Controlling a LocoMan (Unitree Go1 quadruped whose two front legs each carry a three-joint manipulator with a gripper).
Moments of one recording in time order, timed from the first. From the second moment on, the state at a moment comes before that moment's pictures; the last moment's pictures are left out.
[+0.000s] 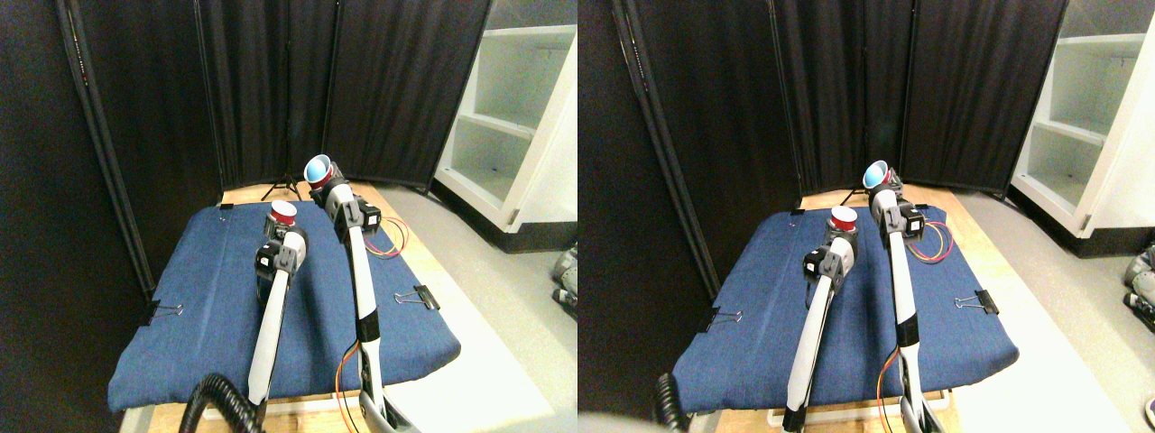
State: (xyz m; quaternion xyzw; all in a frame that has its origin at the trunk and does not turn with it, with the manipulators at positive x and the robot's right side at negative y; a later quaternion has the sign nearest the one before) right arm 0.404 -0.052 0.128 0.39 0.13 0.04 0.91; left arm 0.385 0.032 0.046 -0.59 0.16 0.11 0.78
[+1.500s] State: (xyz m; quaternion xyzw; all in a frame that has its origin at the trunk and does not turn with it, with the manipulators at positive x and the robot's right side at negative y) right arm 0.403 -0.038 0.122 0.11 0.14 0.13 0.97; left arm 0.371 0.019 0.054 -0.59 0.18 0.10 0.78
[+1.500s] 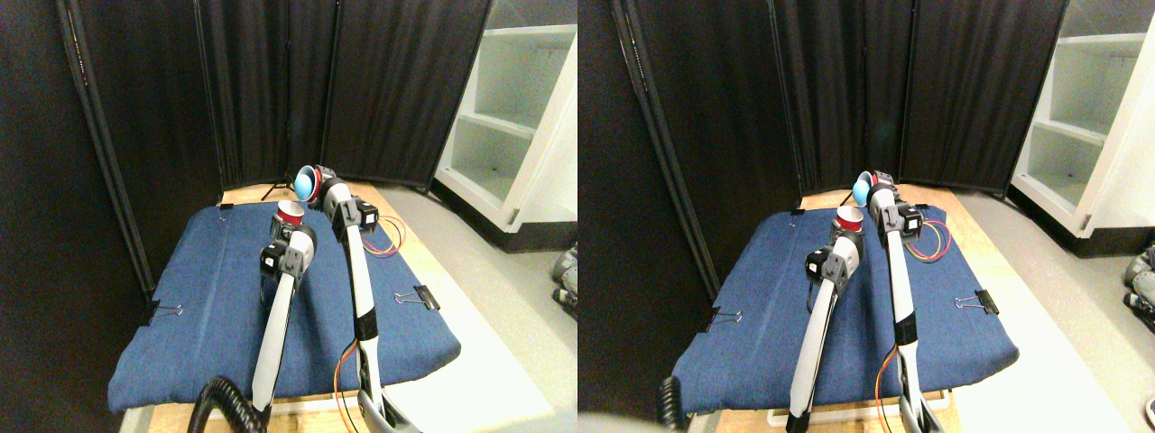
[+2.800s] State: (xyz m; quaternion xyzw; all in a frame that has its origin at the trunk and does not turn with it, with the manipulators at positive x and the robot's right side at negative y) right arm 0.416 -0.054 0.112 0.25 0.14 0.00 0.96; left arm 0.381 0.028 0.052 -0.59 0.18 0.11 0.78
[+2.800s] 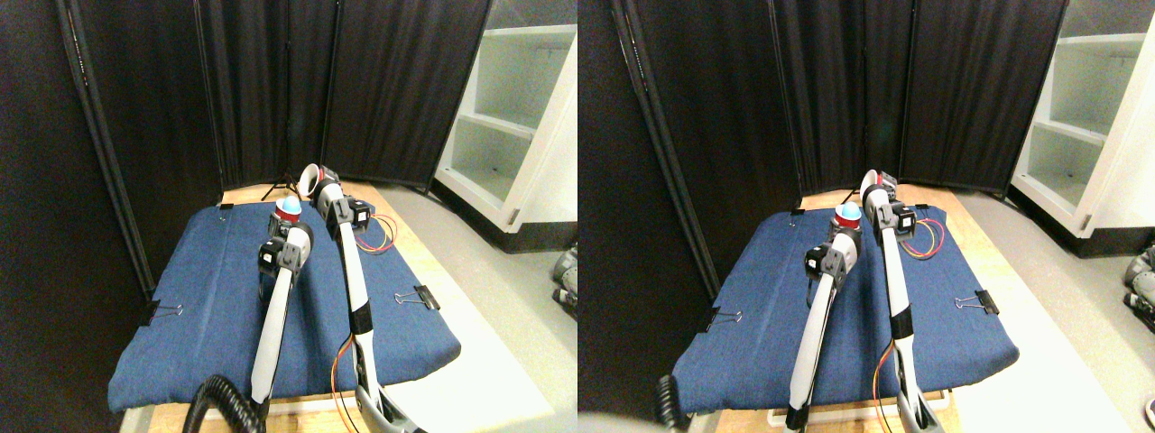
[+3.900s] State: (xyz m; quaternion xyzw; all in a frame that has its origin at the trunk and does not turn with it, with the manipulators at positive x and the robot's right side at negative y) right arm 0.412 -0.108 0.036 0.60 0.10 -0.12 0.79; left arm 0.415 0.126 0.008 -0.58 0.10 0.14 0.80
